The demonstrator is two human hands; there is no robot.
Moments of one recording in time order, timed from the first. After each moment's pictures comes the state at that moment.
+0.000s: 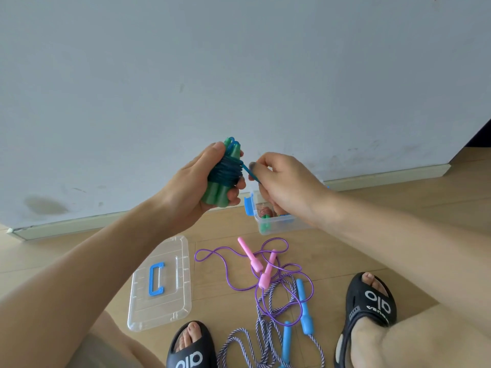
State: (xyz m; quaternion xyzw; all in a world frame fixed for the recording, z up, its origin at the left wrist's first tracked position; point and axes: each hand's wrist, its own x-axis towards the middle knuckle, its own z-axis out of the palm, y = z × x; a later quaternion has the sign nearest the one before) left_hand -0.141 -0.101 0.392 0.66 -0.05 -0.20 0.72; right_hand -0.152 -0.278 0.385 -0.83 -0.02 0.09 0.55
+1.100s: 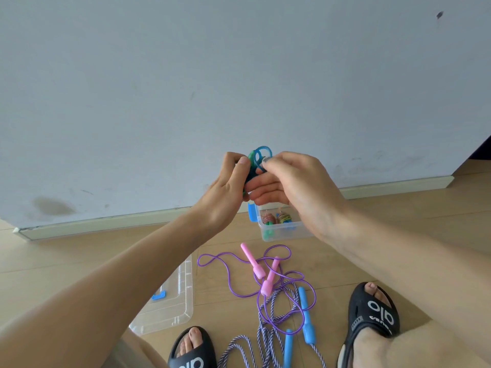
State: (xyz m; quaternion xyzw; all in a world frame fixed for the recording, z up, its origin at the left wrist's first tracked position) left_hand -0.152 -0.129 0.386 0.81 -0.09 -0.06 0.58; right_hand -0.170 -0.270 0.408 -0.70 0.00 0.05 0.72
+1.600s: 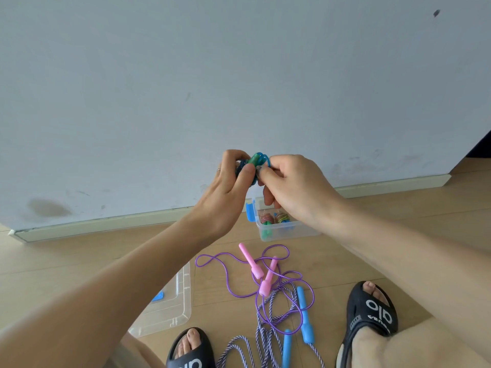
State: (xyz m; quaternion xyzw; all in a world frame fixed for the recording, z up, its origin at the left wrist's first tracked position) left_hand -0.147 -0.129 0.375 0.83 -0.13 -0.03 0.54; right_hand -0.162 -0.276 0.406 -0.89 -0.03 0.00 0.46
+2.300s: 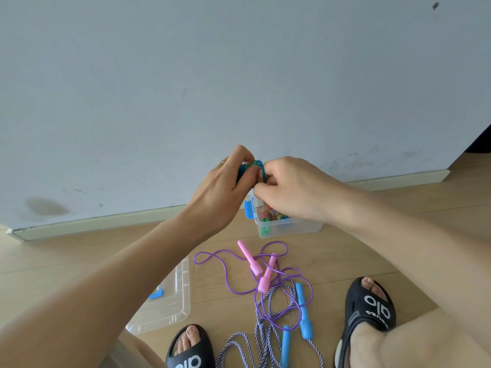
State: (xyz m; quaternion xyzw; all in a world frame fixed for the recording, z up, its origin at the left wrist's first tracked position) left_hand -0.145 -0.130 0.379 0.88 -0.18 0.02 0.43; right_hand -0.162 -0.282 0.413 -0.94 -0.09 0.08 0.33
